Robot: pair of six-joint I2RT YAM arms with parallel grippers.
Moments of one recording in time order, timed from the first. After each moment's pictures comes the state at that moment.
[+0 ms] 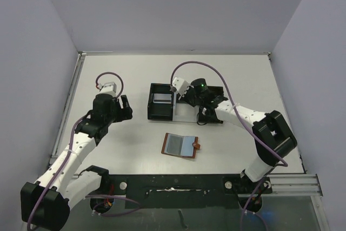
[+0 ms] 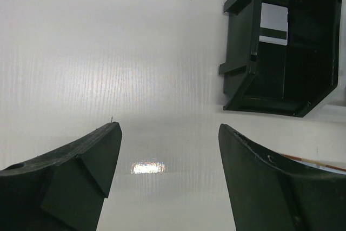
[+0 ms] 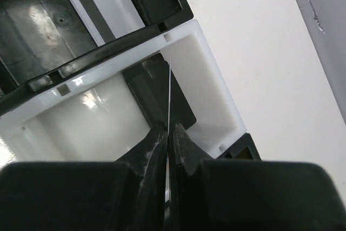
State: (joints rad) left arm -0.30 0.95 0.68 -0.36 -0.12 -0.41; right arm 0.61 1.60 0.99 0.03 -0.01 -0.54
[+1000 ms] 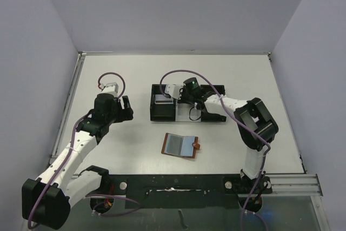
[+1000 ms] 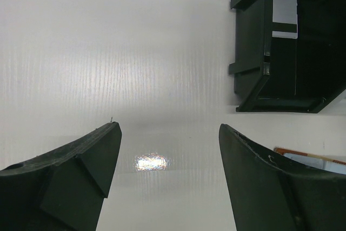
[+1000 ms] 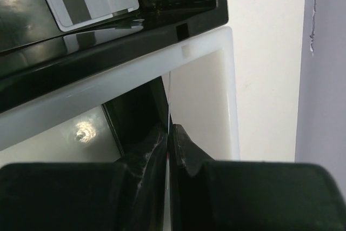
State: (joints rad) left arm -0.30 0.98 0.68 -0.36 -0.10 -0.39; right arm 0.60 1.86 1.14 -0.01 0.08 -0.91
